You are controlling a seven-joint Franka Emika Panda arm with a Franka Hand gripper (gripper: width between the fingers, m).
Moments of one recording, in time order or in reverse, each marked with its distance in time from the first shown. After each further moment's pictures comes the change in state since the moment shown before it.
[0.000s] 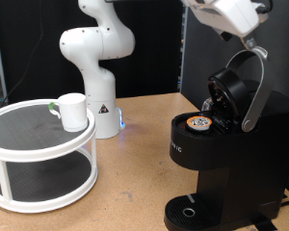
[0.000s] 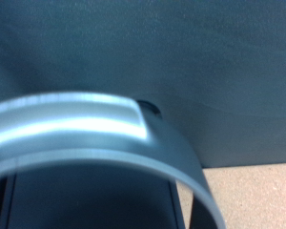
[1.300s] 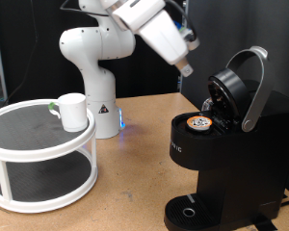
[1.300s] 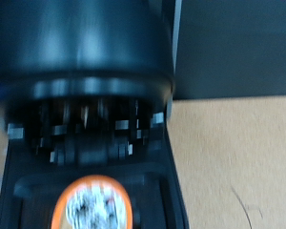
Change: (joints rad) arm -0.051 0.008 -0.177 -0.064 -0.036 -0.060 -0.208
